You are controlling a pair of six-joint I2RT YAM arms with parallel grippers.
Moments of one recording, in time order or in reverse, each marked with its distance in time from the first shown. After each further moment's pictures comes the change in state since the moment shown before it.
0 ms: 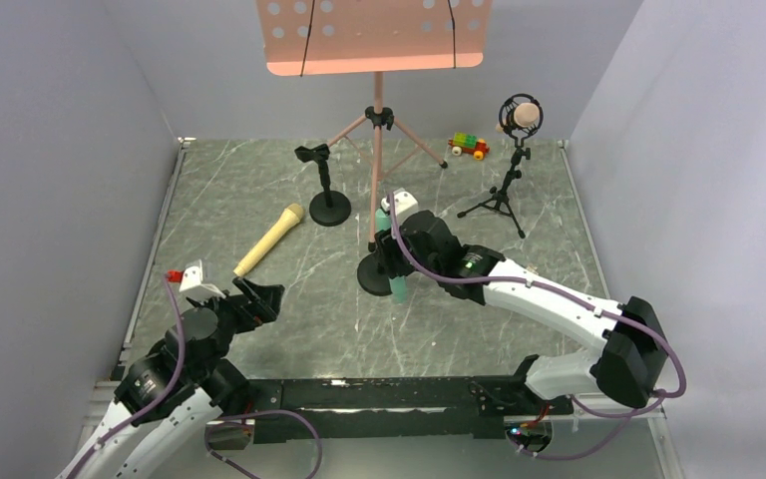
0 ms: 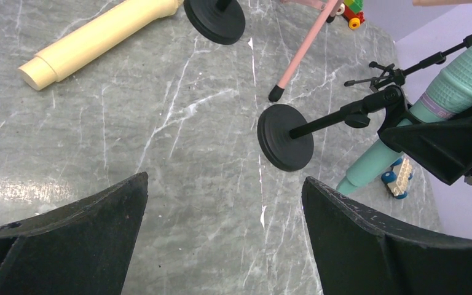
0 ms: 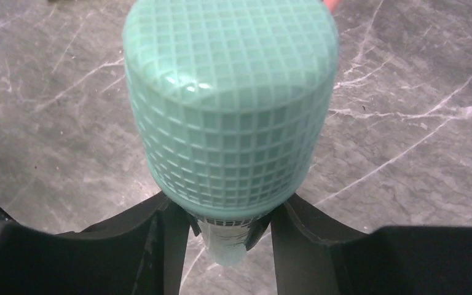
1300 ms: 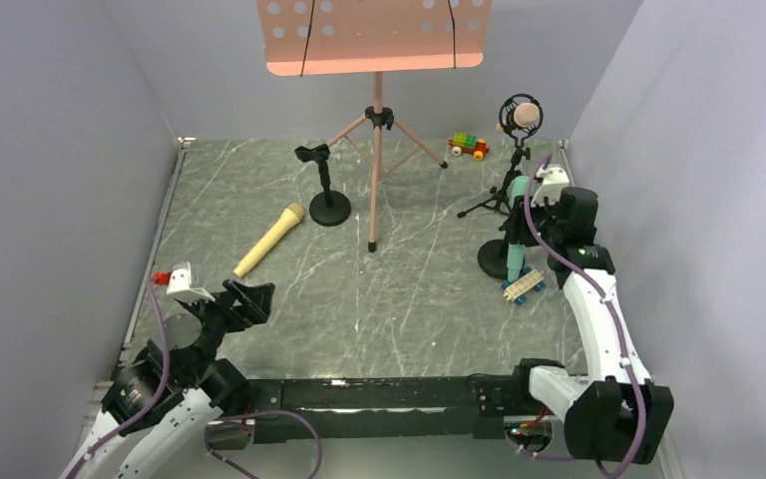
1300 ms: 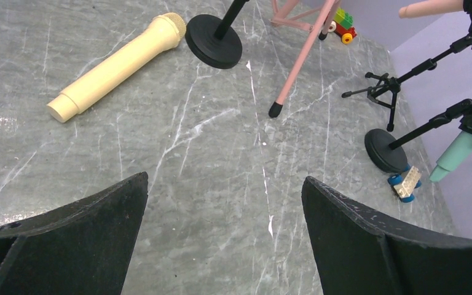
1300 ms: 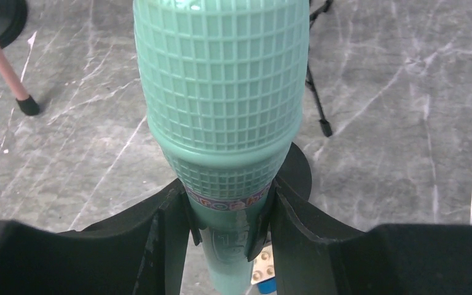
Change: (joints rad) left arm 0.000 -0.041 0.057 -0.021 -0.026 0.114; right arm -0.945 -0.273 -0.127 -0.130 -0.430 -0.264
